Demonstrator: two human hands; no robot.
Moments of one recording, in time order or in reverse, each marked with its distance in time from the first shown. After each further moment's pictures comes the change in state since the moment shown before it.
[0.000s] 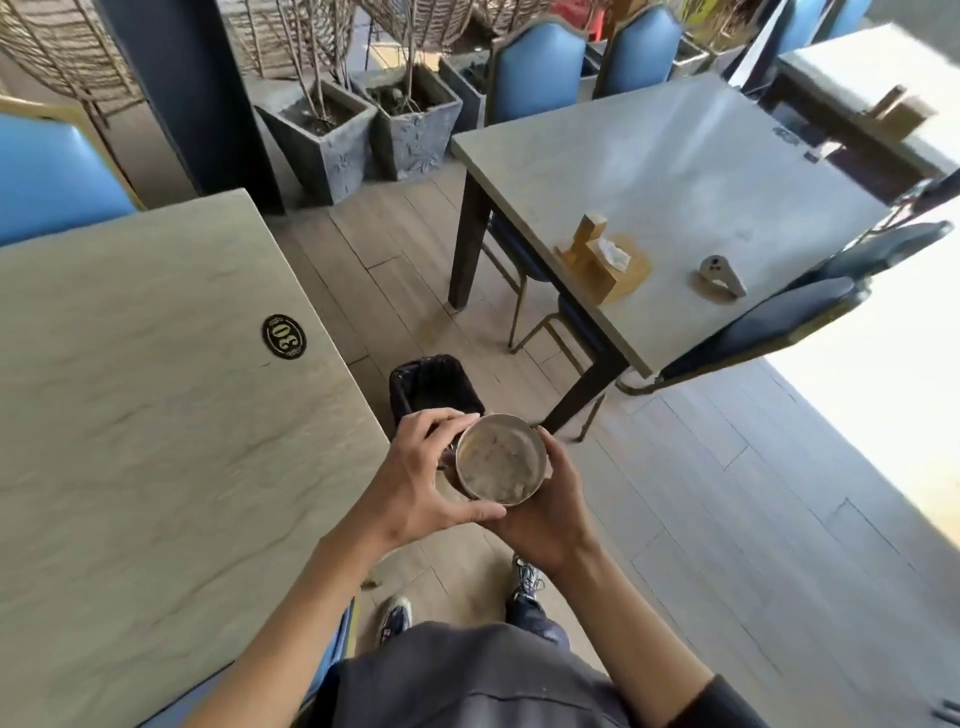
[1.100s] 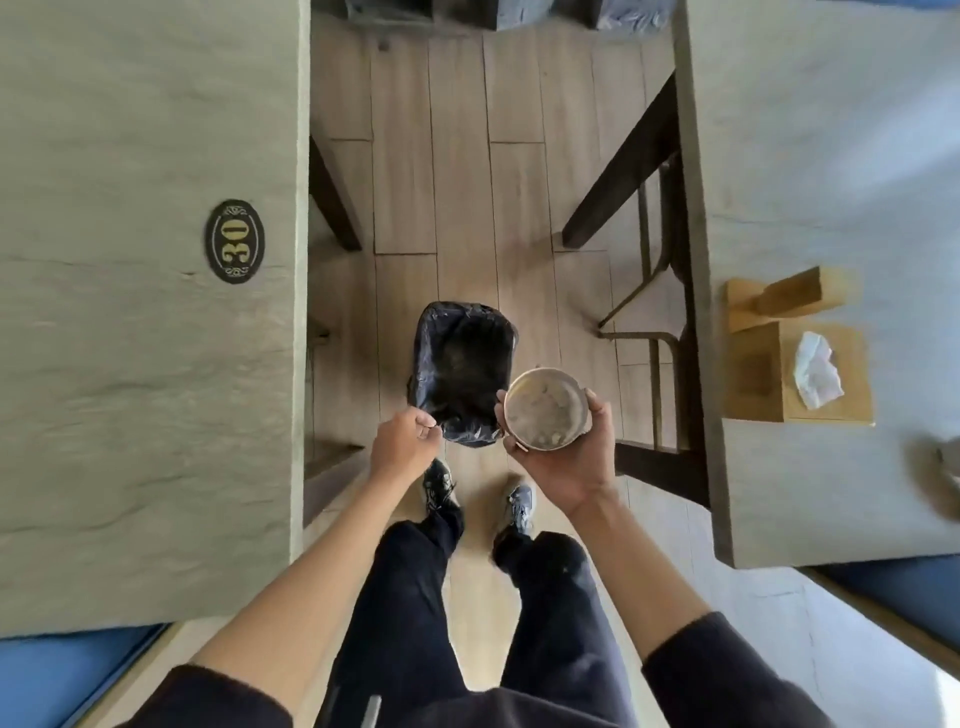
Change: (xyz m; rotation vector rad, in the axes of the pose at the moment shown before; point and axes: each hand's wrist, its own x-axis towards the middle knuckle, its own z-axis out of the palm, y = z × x) left_hand 0.230 -0.205 0.196 -0.269 0.193 -1.246; right_hand 0.311 -0.232 -0.152 -0.115 0.277 0.363
